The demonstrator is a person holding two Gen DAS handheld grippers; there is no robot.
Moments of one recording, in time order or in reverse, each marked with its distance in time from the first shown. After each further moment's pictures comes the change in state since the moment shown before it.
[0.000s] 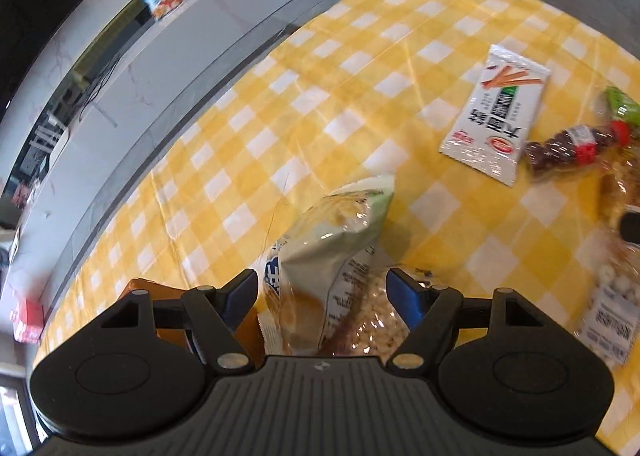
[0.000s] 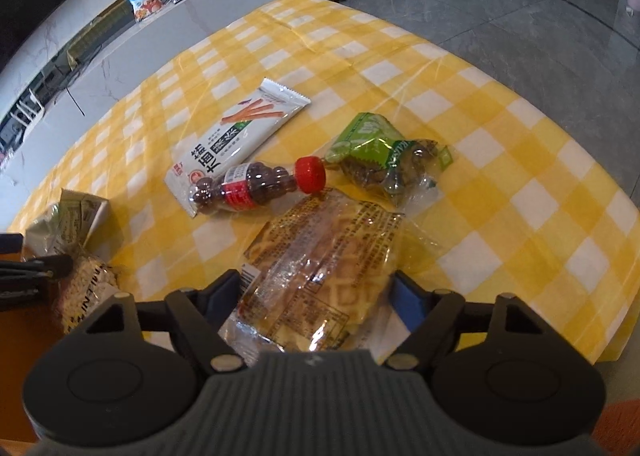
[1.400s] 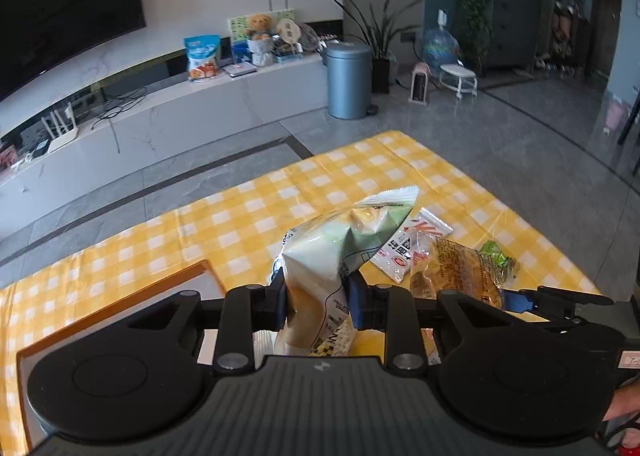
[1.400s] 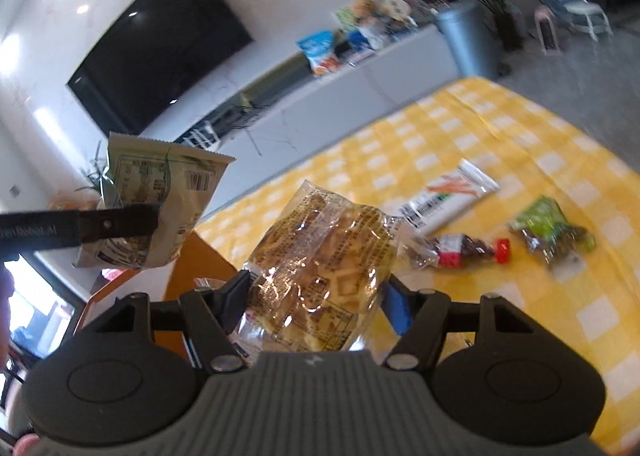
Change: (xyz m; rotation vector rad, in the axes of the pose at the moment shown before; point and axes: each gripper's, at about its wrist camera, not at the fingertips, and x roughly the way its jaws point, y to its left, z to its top) left arm -0.177 0.049 -0.069 -0.328 -0.378 -0.195; right arm -0.073 0.037 -0.016 -0.213 -0.223 0.517
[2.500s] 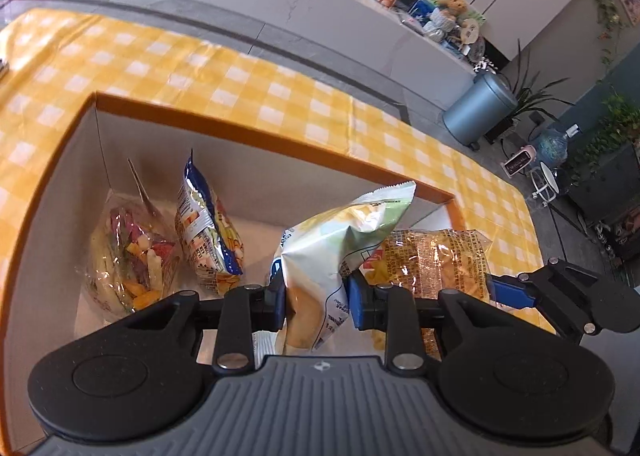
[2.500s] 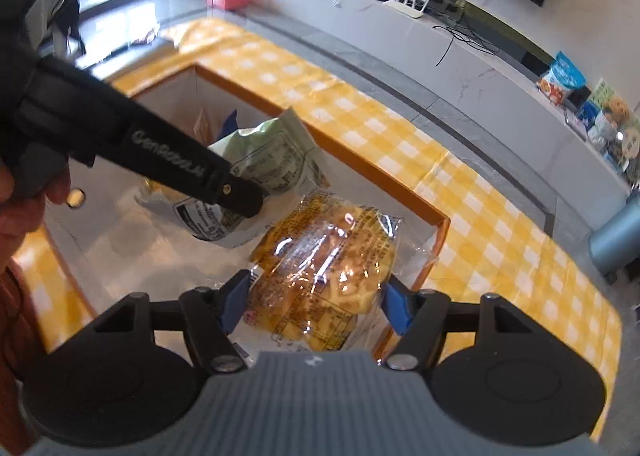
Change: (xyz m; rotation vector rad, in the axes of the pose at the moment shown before) left arm 0.046 0.212 -0.102 -0.745 0.158 -0.028; right arm 0.160 0.238 -0.011 -1.023 0.458 0.035
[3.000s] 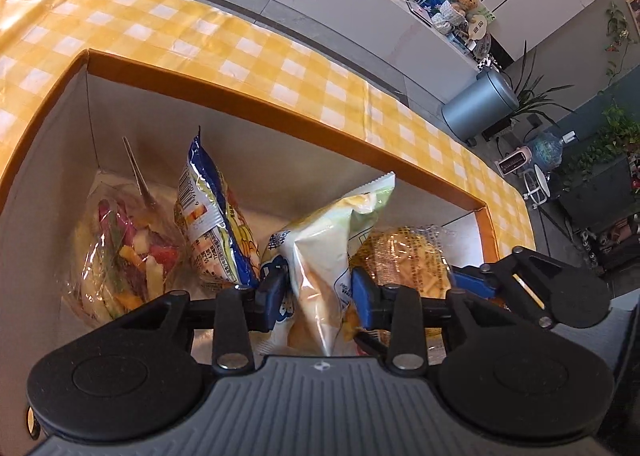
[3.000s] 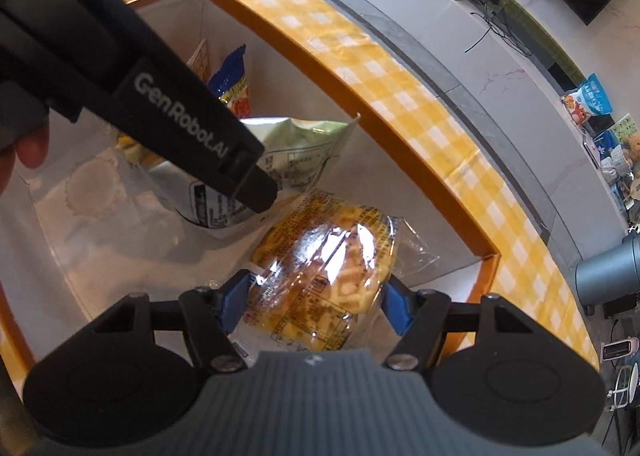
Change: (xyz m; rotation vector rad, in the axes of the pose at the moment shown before) left arm 0.021 0.026 0.006 -0.056 0.053 -0.057; right arm 0.059 0.021 0.020 -0.164 0.130 -0.022
